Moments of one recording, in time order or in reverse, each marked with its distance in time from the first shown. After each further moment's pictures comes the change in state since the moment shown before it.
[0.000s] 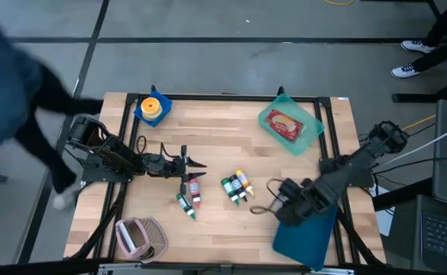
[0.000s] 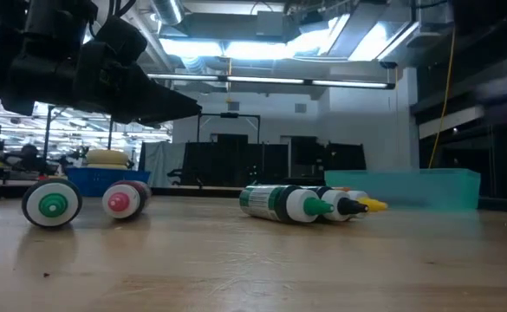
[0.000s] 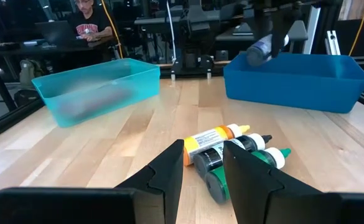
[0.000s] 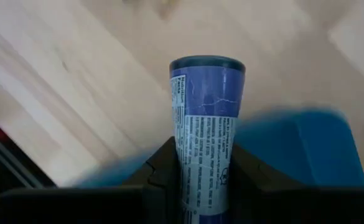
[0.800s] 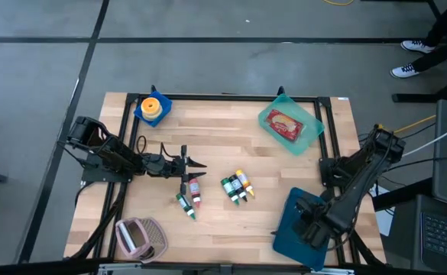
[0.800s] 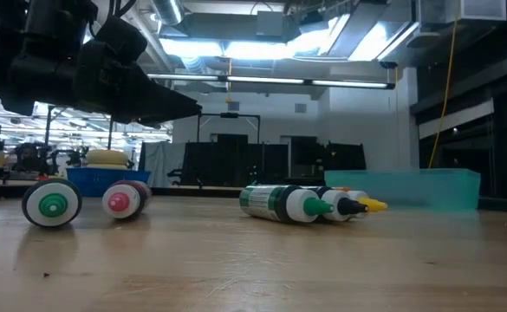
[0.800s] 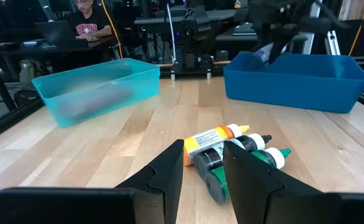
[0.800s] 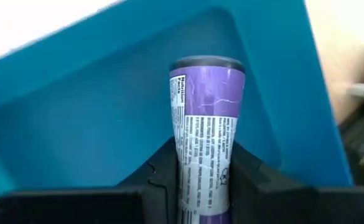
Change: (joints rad) left arm 0.000 0.000 0.000 0.000 0.000 0.000; right arm 0.273 0.121 0.000 -0.183 -0.045 0.322
